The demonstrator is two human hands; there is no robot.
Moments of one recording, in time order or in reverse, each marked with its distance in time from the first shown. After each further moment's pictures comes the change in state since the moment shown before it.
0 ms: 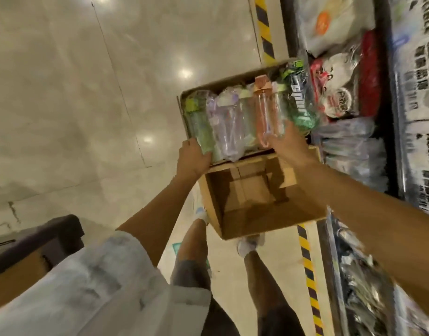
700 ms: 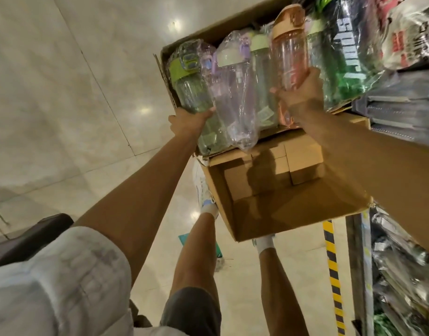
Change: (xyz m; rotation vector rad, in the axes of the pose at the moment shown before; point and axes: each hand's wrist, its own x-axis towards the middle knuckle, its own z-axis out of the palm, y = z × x) left_hand 0.173 -0.034 0.067 -0.408 0.097 -0.354; right_hand 0.191 0.056 0.099 0.218 0.232 0.134
